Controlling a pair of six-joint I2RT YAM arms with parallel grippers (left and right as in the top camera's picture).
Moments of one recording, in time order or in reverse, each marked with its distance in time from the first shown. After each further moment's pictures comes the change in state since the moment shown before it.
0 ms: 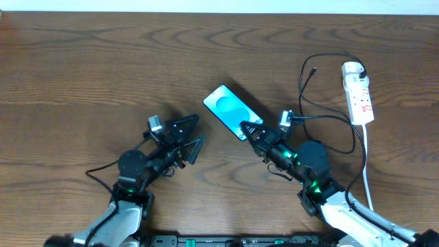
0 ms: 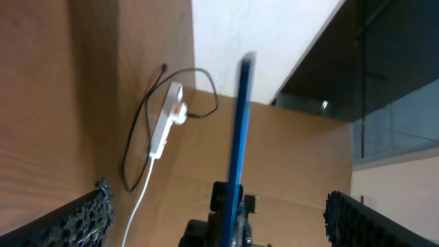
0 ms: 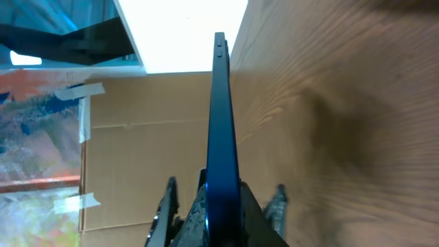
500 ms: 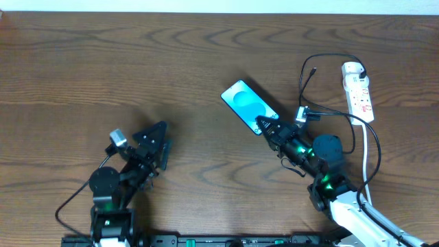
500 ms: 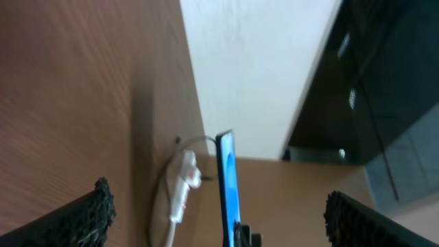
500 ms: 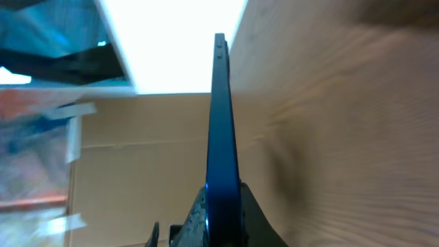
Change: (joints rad) left arm 0.261 -0.605 -0.020 -0.637 -0.010 0.206; right arm -0.159 -0.055 0.000 -0.082 -0.099 -0.065
